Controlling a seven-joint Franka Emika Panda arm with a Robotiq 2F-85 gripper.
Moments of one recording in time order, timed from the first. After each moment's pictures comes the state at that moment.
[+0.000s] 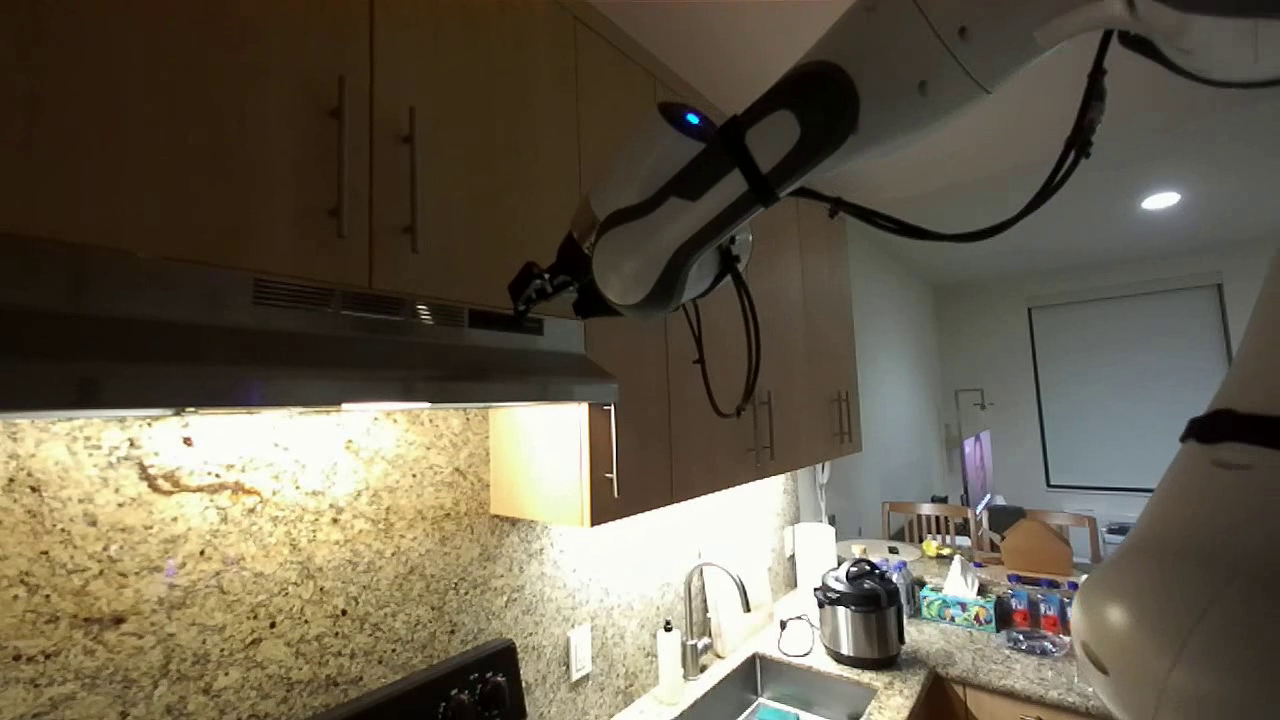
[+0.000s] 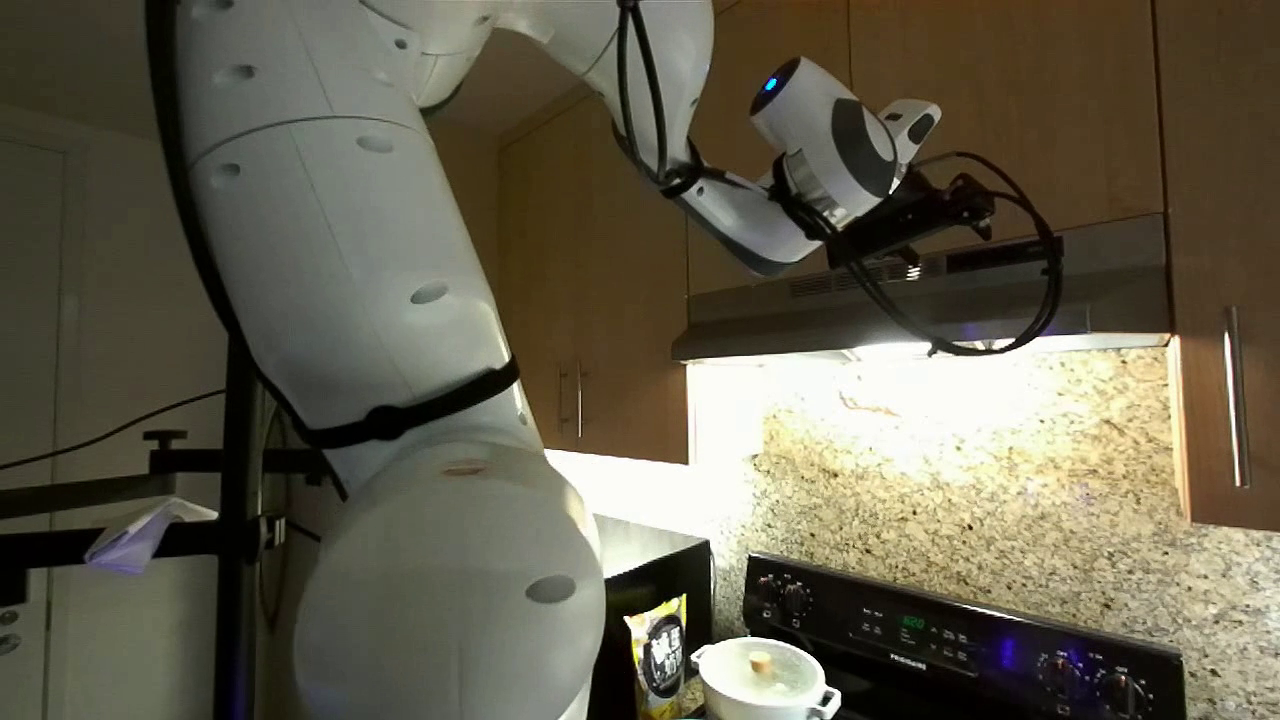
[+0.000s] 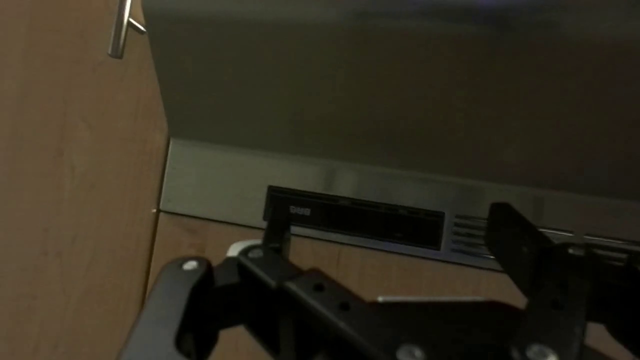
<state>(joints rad) -0.34 -0.36 0.33 -2.21 -0.30 3.07 0.29</state>
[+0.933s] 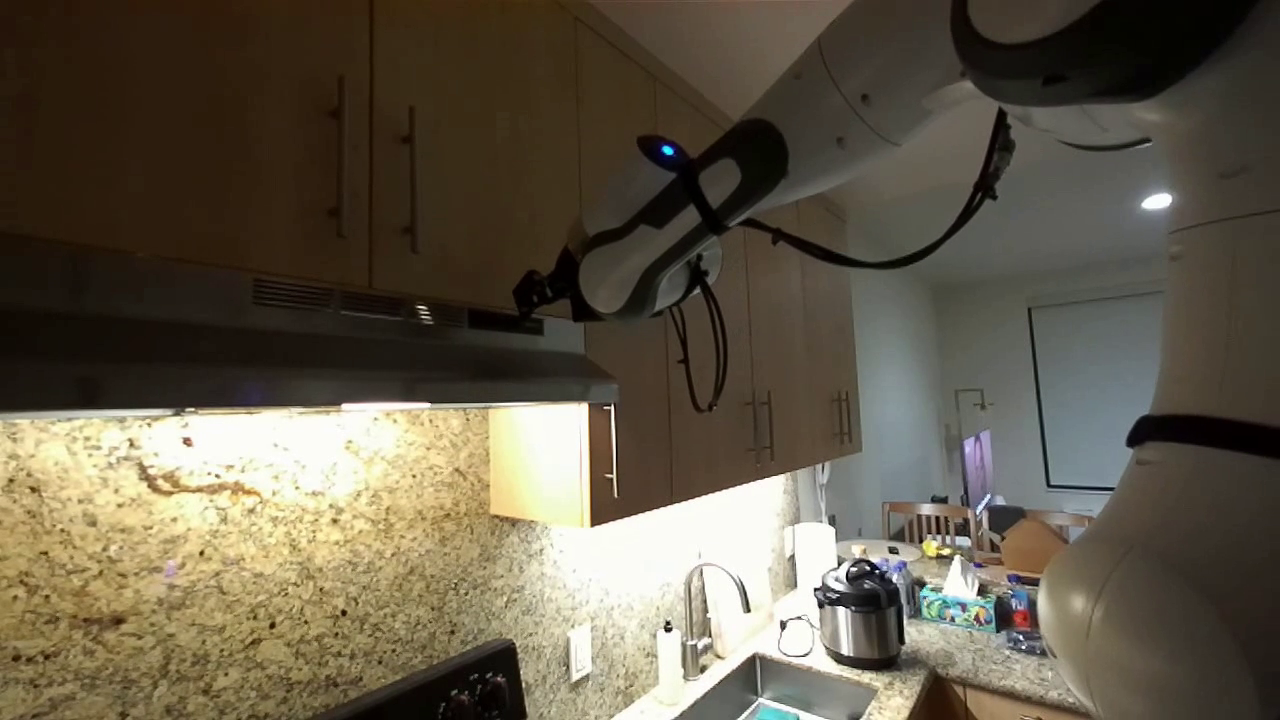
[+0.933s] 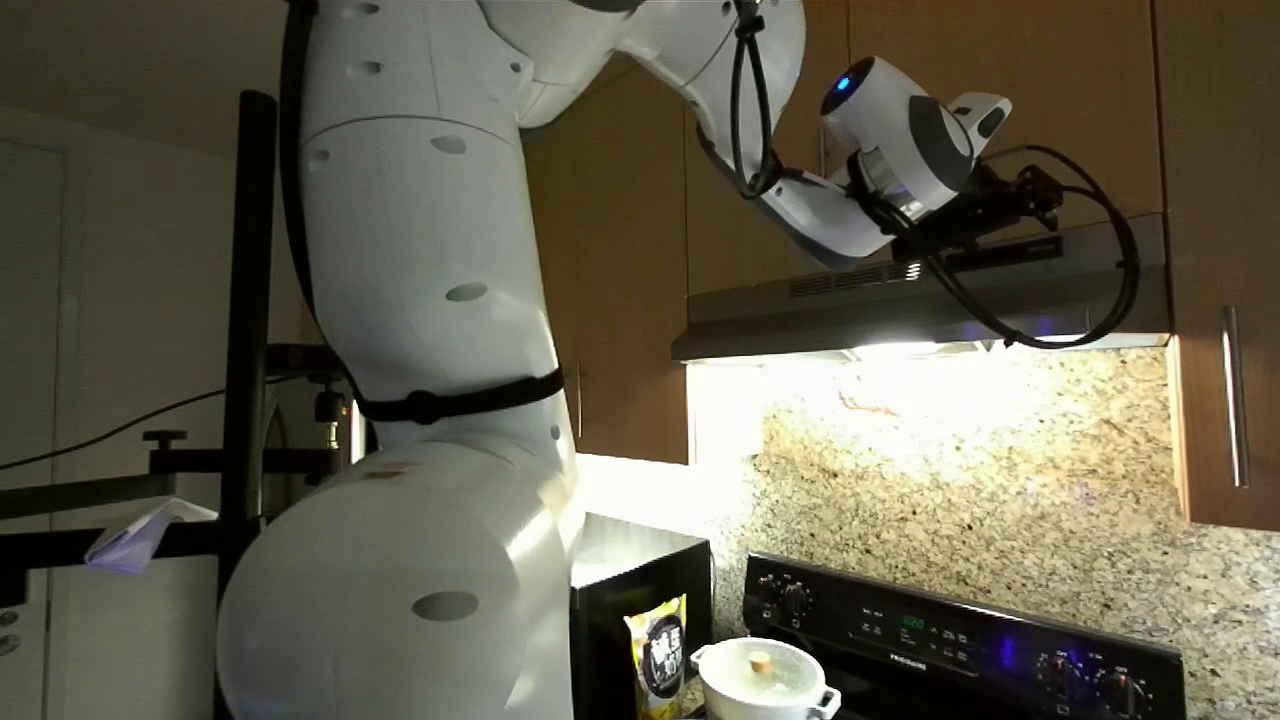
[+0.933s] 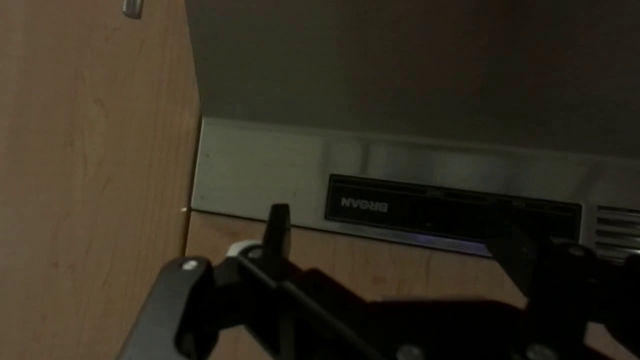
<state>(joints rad) -0.58 -0.14 0.51 -1.97 -0.35 3.06 0.31</state>
